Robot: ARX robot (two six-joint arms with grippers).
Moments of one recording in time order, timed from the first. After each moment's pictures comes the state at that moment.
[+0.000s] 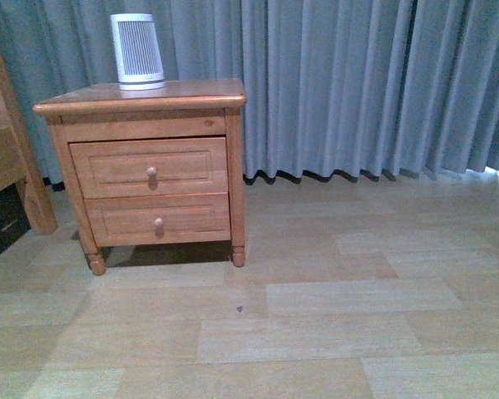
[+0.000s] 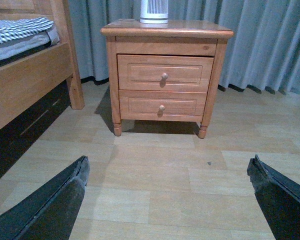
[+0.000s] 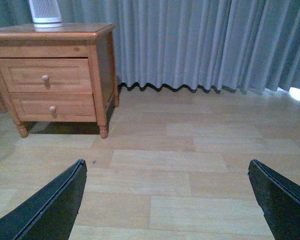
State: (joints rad) left arm 0.00 0.00 0.01 0.00 0.00 0.00; right arm 0.00 0.00 0.01 0.00 0.00 0.00
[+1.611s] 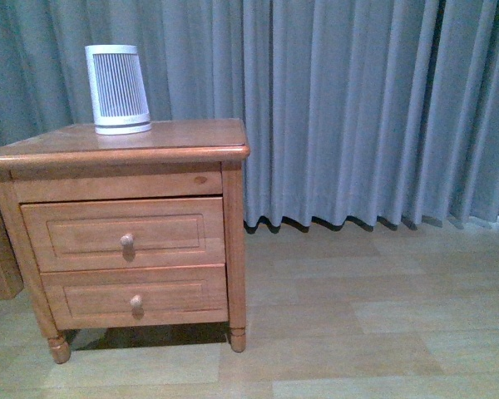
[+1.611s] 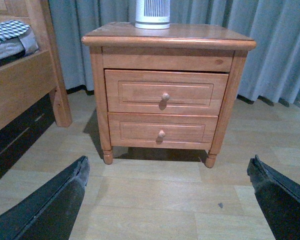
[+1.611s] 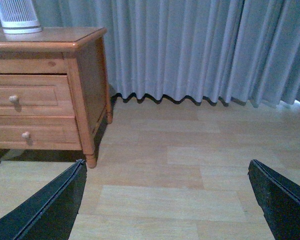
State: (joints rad) left arm 0.00 0.00 0.01 0.00 0.00 0.00; right arm 0.00 0.00 0.01 0.00 0.00 0.00
